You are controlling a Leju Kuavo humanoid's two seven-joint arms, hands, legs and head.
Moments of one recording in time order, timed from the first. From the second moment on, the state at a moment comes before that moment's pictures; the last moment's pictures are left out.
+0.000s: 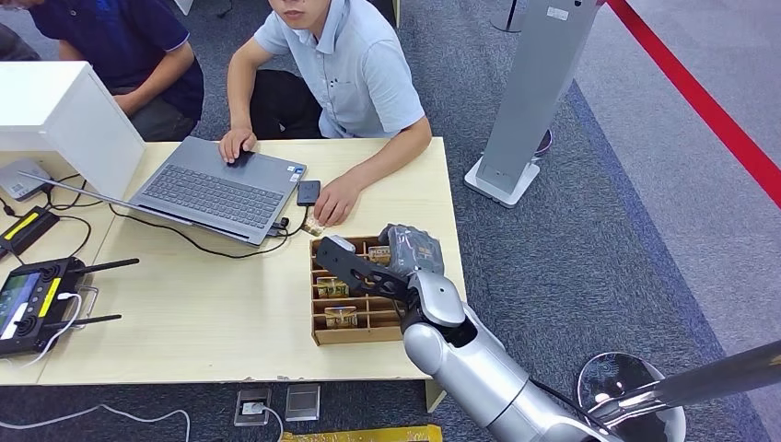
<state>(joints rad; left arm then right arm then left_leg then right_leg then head) -0.11 0.09 -1.20 -0.19 1.40 0.17 0.10 -0.54 0.12 0.73 -1.15 0.89 0.05 0.70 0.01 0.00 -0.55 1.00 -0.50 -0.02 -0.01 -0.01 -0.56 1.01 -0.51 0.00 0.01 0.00</state>
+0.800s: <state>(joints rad) -0.11 0.09 -1.21 -0.19 1.40 0.17 0.10 -0.53 0.12 0.73 -1.14 0.87 0.05 0.70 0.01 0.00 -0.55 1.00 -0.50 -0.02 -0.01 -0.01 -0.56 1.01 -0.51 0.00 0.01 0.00</state>
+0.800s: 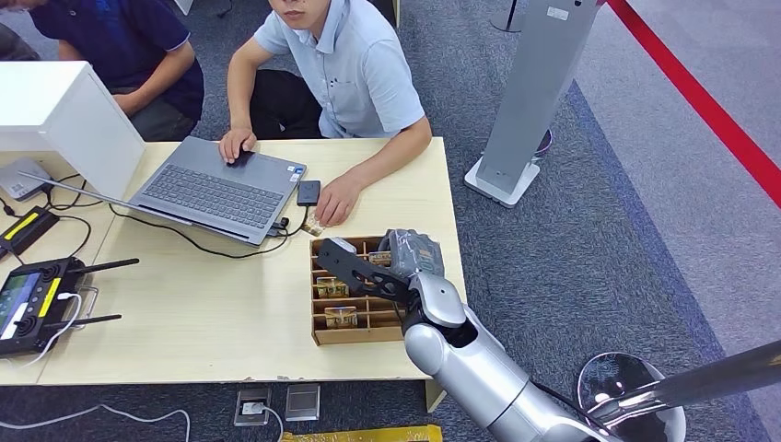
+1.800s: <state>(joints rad) -0.11 0.09 -1.21 -0.19 1.40 0.18 0.10 -0.55 0.12 0.74 -1.13 0.81 0.03 0.70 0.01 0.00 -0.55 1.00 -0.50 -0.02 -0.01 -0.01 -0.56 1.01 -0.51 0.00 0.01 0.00</state>
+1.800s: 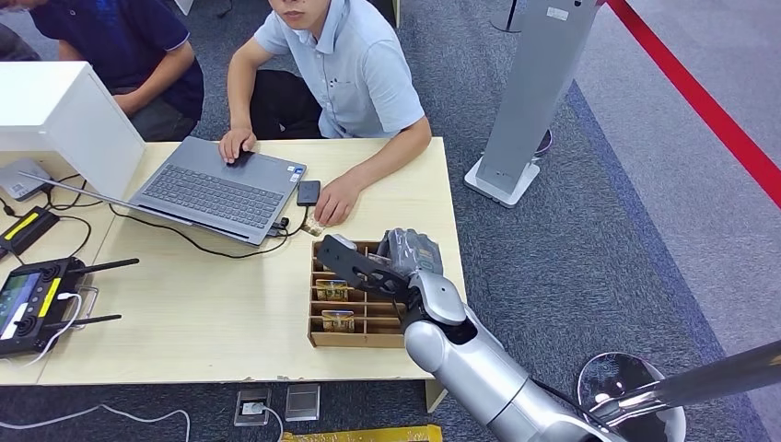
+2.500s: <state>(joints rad) -0.11 0.09 -1.21 -0.19 1.40 0.15 0.08 -0.67 0.07 0.88 -1.24 0.87 0.10 0.41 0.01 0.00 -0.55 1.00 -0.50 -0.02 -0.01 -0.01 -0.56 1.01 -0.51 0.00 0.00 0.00</state>
